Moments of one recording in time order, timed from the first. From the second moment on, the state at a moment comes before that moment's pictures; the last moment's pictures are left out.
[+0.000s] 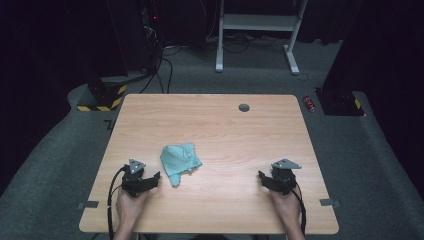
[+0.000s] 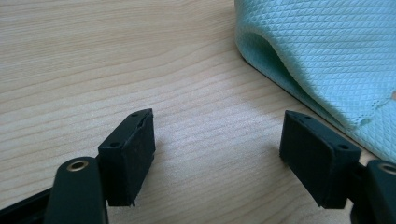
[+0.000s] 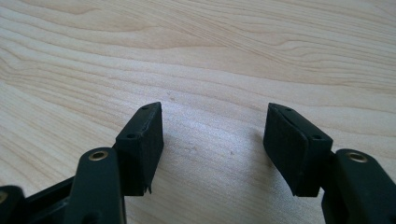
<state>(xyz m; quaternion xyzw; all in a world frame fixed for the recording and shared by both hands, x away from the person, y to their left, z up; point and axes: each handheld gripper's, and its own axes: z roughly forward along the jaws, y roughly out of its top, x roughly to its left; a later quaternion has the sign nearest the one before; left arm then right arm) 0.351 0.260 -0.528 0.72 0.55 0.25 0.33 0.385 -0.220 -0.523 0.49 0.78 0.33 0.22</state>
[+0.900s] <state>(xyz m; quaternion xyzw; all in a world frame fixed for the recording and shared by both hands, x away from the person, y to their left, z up) 0.350 0.240 -0.516 0.73 0.53 0.20 0.38 0.385 -0.220 -0.523 0.49 0.78 0.33 0.22</state>
